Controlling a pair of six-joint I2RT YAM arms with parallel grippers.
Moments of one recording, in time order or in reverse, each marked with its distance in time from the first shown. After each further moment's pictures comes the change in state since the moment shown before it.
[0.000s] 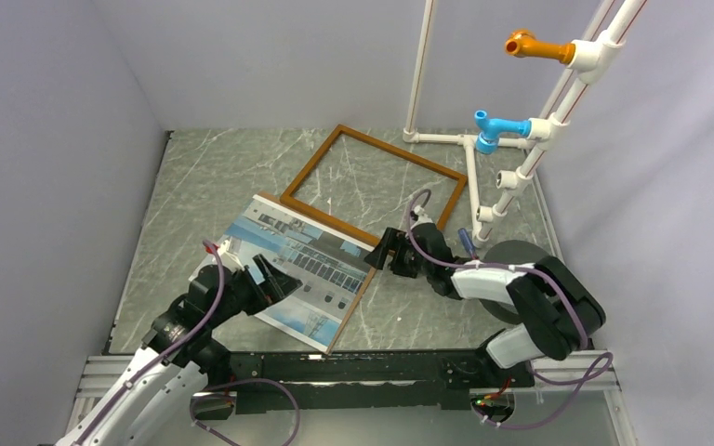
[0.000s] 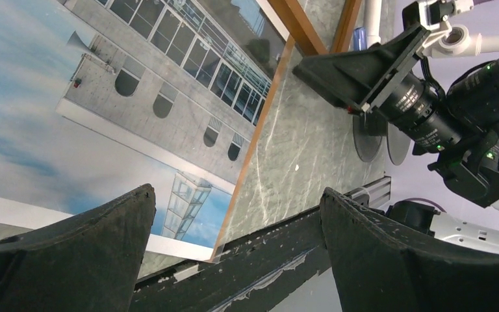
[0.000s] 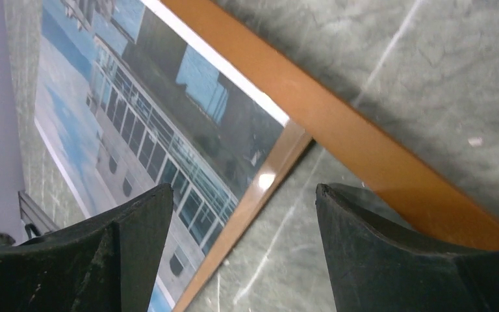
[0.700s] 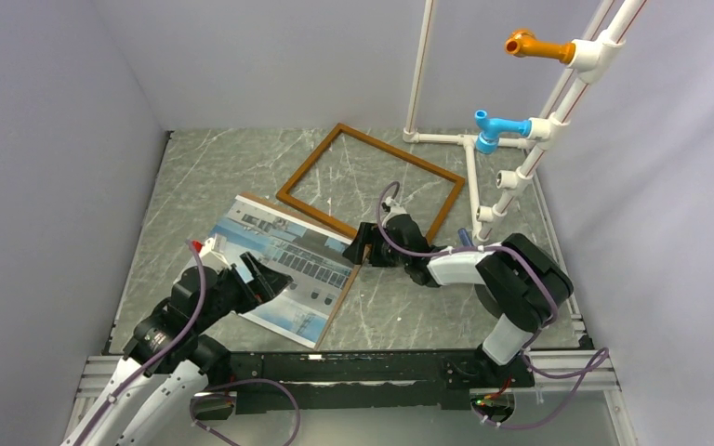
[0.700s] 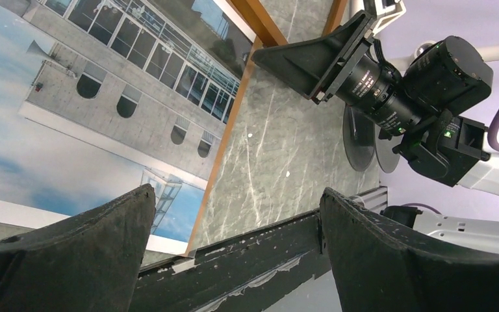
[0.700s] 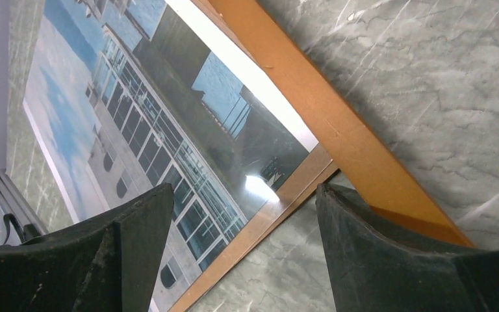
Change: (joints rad) left arm 0.000 -0.060 0.130 -0.154 -0.063 0.026; right arm 0.087 0.234 0.182 0.110 -0.008 -0.084
